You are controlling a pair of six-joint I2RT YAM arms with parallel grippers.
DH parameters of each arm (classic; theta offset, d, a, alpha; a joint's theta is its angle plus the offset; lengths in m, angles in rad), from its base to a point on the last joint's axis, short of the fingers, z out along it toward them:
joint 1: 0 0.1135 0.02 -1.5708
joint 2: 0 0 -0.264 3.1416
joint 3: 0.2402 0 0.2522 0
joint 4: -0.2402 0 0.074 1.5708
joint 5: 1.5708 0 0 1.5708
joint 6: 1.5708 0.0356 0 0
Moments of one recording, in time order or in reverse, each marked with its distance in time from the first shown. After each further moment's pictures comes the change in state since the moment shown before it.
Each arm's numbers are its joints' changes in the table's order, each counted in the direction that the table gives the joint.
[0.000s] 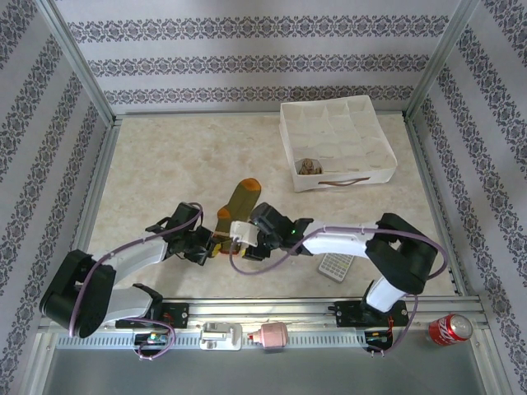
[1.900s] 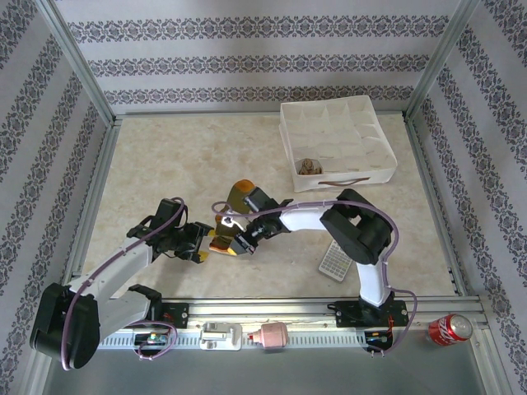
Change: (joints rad) left arm 0.105 -0.196 0.049 -0.193 0.067 0.039; right arm -0.184 0.383 0.267 -0.084 -0.702 0.466
